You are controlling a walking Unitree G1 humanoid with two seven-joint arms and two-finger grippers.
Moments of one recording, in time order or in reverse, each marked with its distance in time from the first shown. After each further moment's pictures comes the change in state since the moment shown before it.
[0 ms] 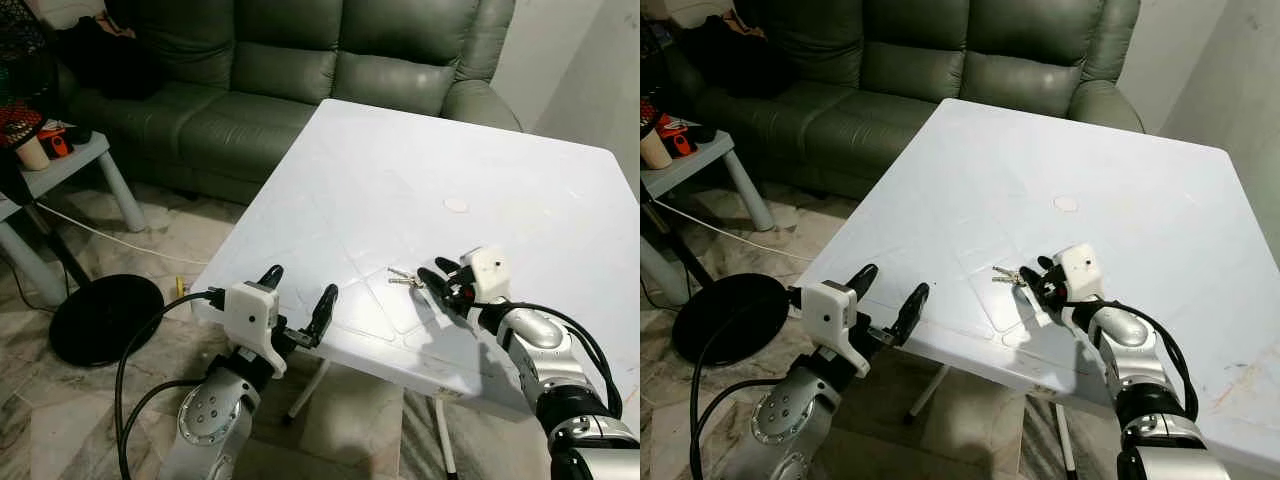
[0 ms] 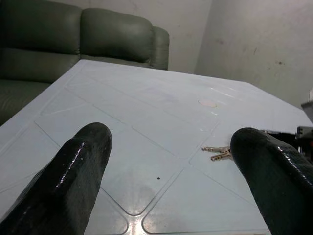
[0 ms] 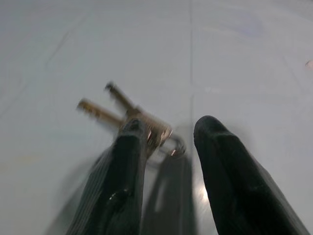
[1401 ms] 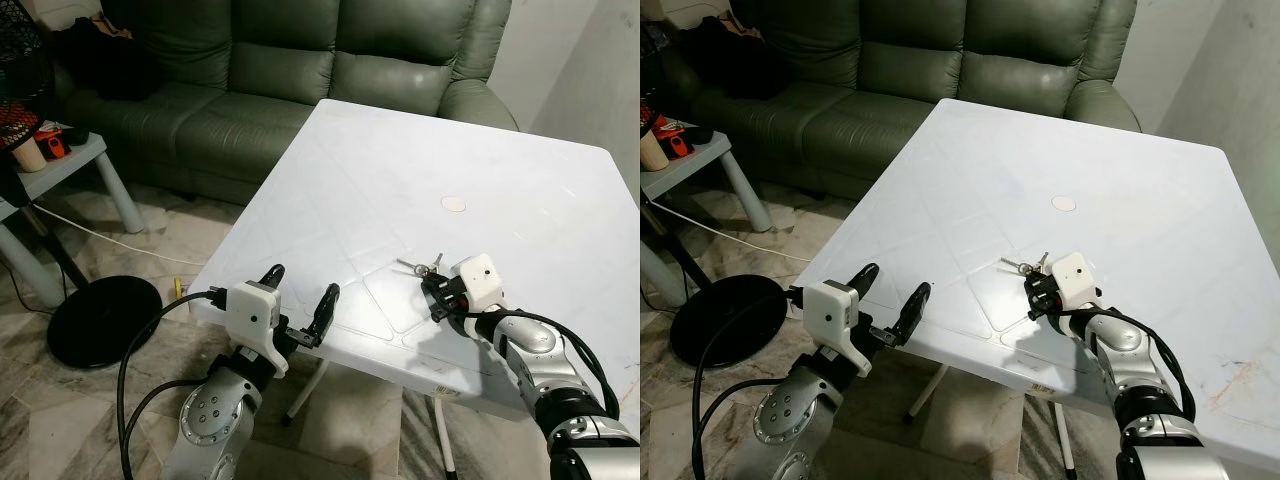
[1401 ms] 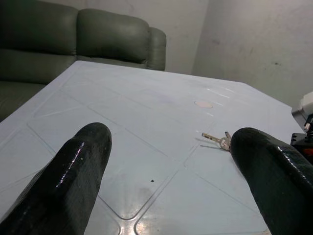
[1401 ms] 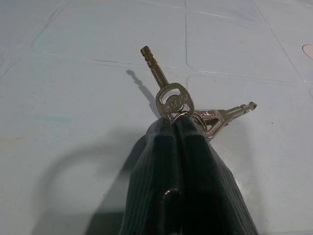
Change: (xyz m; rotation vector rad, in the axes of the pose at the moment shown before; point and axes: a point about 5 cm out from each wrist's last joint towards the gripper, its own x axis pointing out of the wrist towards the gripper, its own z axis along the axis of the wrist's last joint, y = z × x) left arm 0.001 -0.002 0.000 -0.003 -0.005 -0.002; right arm 0.003 0.003 -0.004 -0.001 0.034 -0.030
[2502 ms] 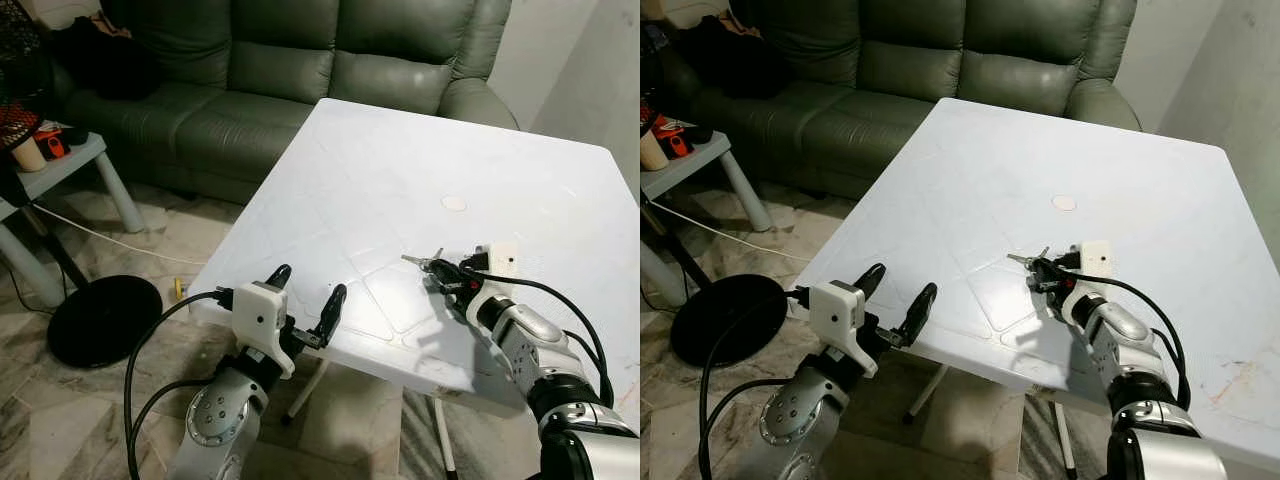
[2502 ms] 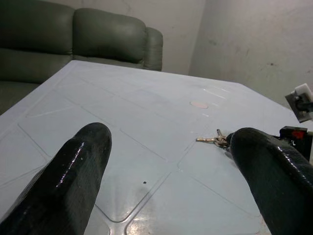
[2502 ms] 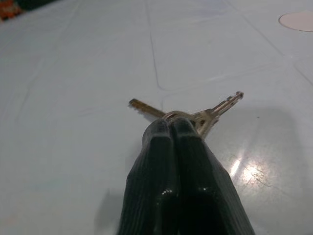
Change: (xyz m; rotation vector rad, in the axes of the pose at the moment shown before) left arm 0.002 -0.006 0.000 -0.009 -0.004 -0.013; right arm 0.005 -0.009 0.008 0.338 -0.041 -0.054
